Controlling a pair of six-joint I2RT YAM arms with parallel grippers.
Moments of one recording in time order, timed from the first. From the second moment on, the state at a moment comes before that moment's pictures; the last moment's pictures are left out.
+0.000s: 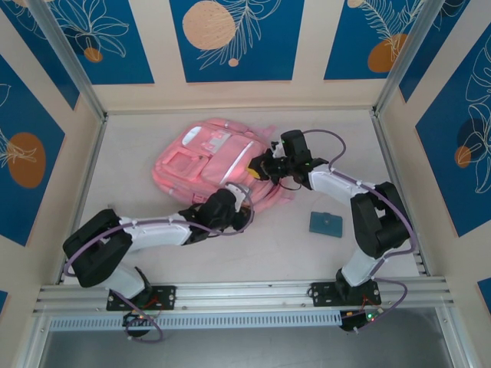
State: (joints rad) left arm -0.93 1.51 0.70 0.18 0.03 -0.43; right arm 0.43 1.66 1.05 -0.07 -0.65 1.18
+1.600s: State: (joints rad) left arm -0.80 1.12 0.78 -0.44 -0.37 -0.78; right arm 0.88 1.56 0.73 -0.09 0.03 0.57
